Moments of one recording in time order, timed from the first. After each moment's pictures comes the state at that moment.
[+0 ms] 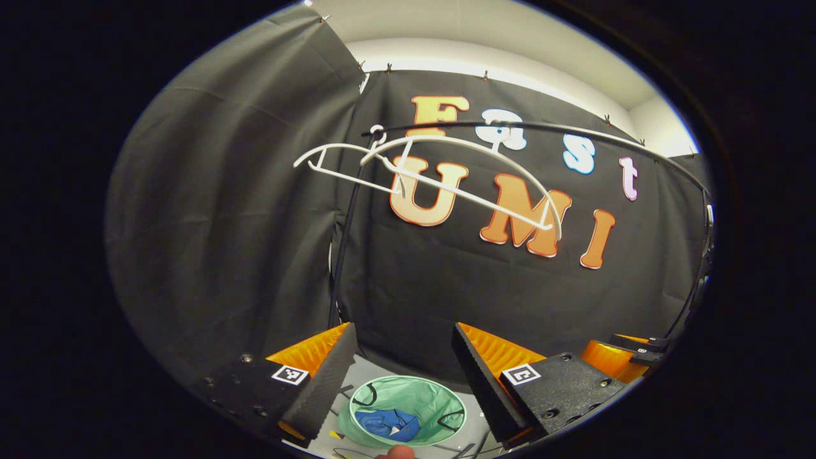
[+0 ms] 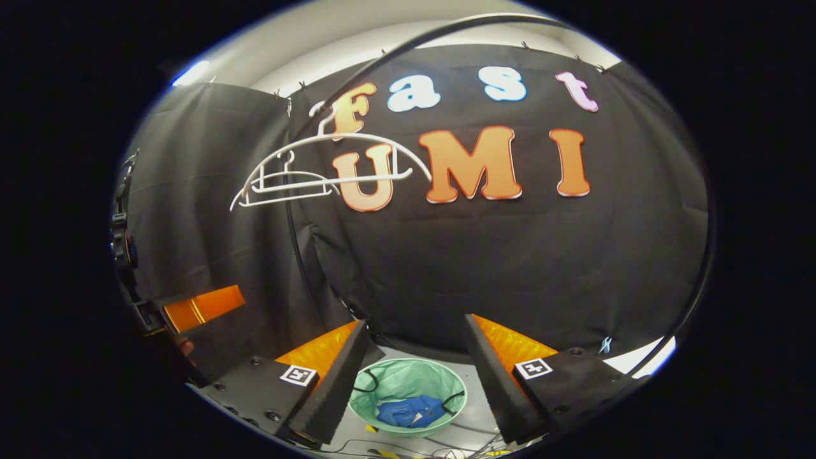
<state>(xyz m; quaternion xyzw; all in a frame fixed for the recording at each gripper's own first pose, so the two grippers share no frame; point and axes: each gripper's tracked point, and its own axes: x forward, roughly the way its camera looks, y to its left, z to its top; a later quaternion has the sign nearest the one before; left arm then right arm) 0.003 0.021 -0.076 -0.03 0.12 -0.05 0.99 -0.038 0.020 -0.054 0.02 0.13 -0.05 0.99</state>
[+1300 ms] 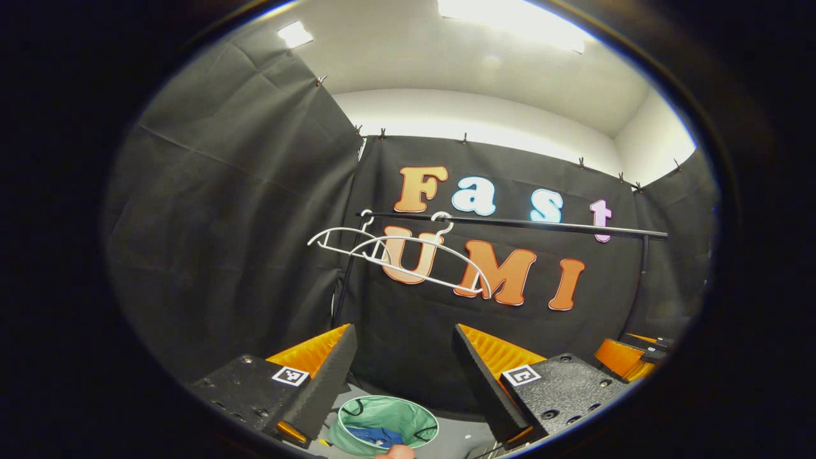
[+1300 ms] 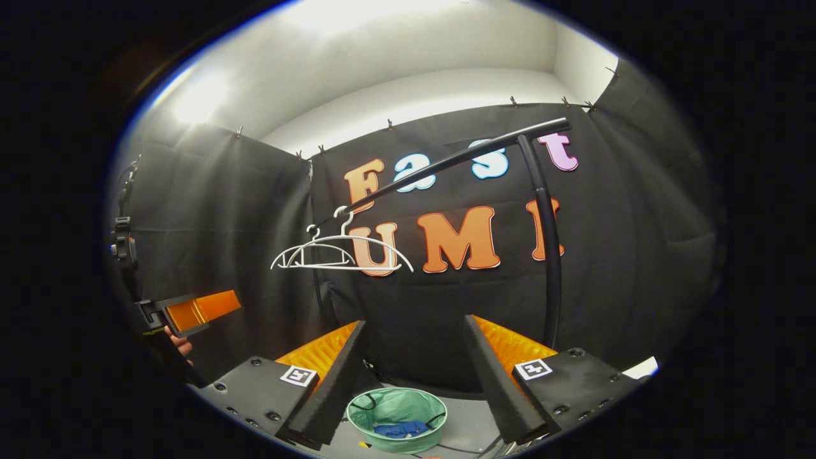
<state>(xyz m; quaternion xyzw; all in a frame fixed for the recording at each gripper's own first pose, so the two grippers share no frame) -0.145 -0.018 0.045 -0.04 0.00 -0.04 1.00 -0.216 -0.013 0.083 0.02 0.01 -0.02 1.00</state>
